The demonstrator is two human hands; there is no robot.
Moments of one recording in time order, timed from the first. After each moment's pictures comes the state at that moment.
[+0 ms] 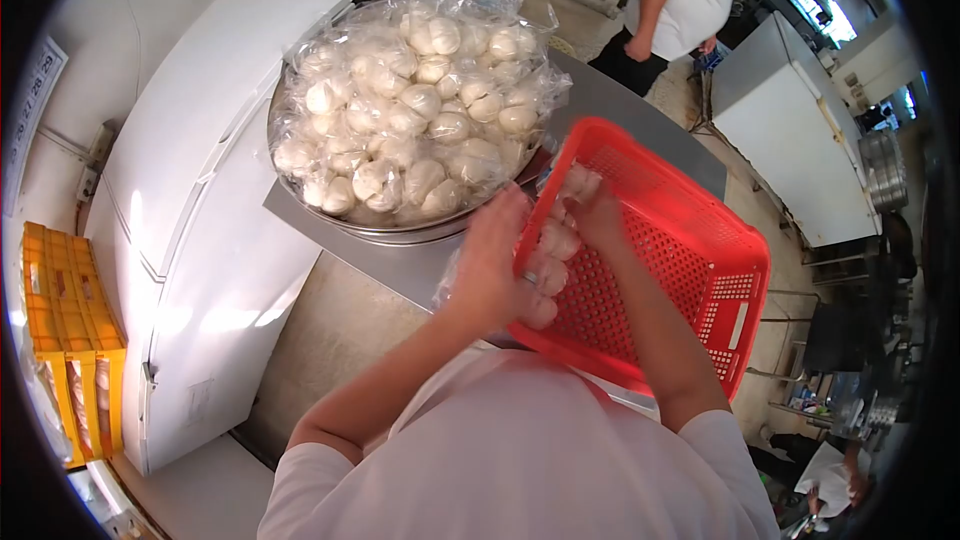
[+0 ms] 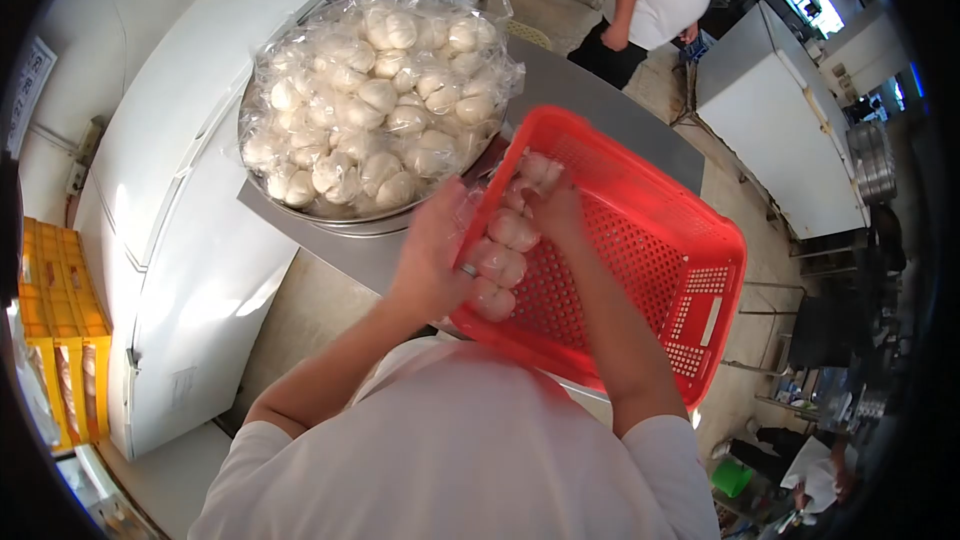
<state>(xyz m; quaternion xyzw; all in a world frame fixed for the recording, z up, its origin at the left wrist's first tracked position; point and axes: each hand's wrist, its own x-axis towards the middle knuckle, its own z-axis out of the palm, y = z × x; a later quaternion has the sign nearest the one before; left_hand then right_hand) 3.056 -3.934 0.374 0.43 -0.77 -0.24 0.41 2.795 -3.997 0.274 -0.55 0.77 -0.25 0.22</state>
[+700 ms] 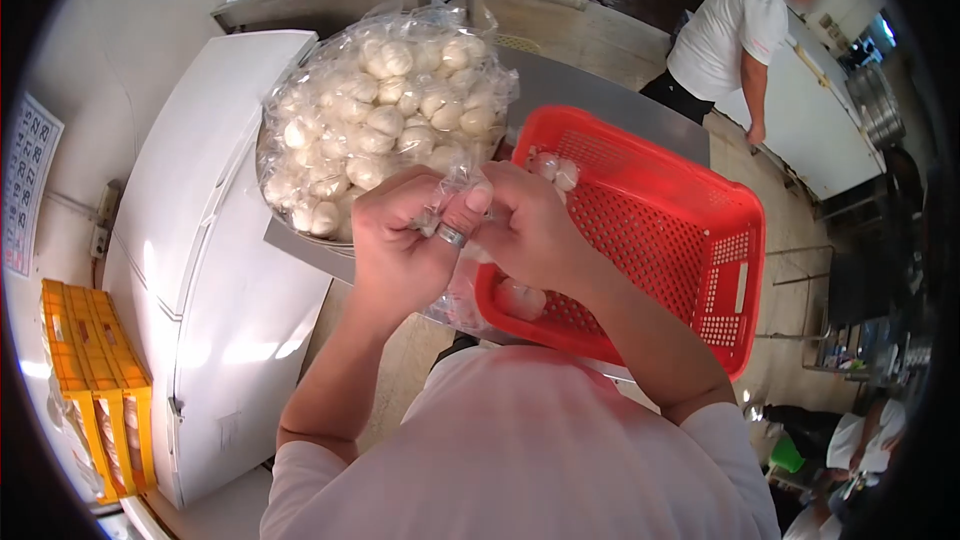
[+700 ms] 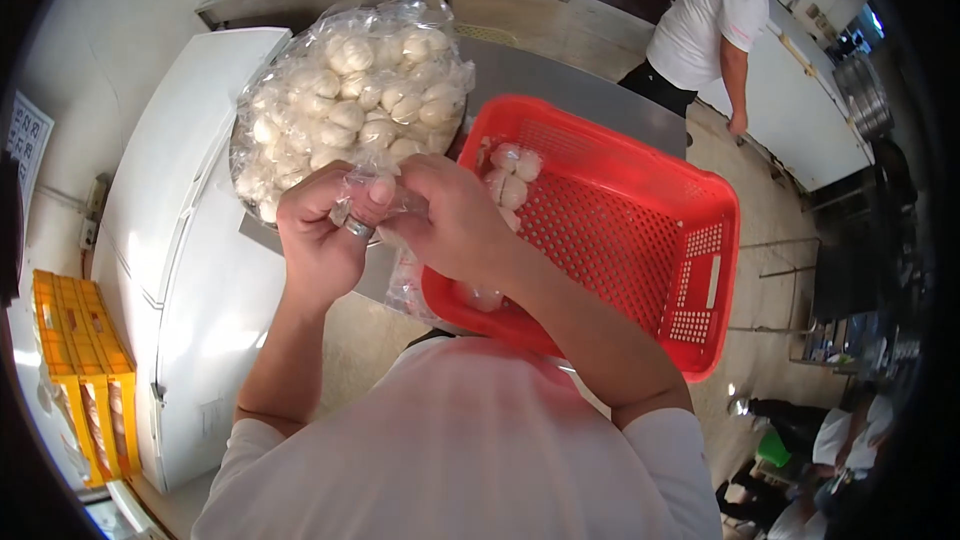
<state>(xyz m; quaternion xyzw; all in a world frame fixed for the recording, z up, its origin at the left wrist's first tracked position) 3.082 -3.948 0.502 0.33 -0.73 -0.32 0.51 2.895 -3.931 0.473 -0.71 0.47 -0.41 0.34</state>
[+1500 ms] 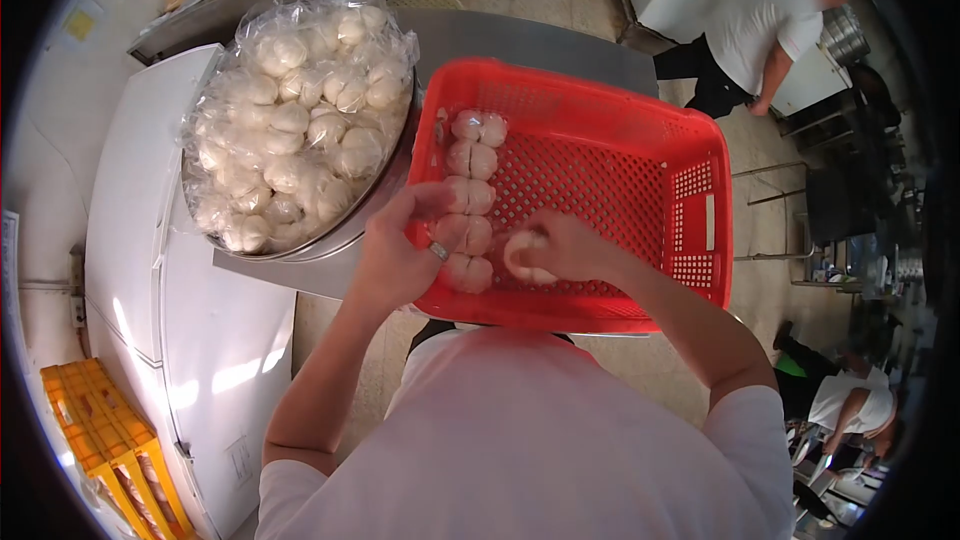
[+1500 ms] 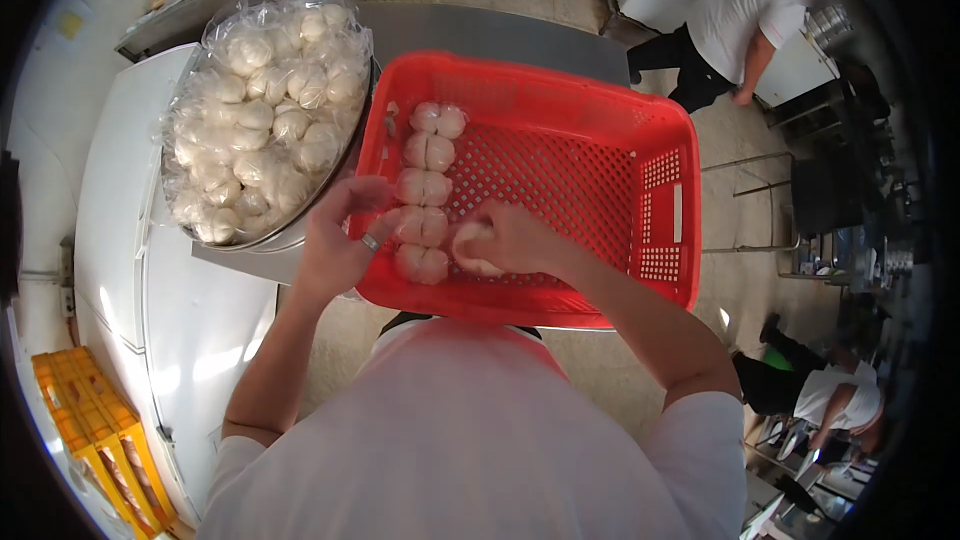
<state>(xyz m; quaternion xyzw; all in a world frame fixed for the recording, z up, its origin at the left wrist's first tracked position) 3.023 -3.933 0.398 0.38 -0.74 -0.47 0.30 2.766 -3.842 0.371 -0.55 0.65 -0.15 0.50</state>
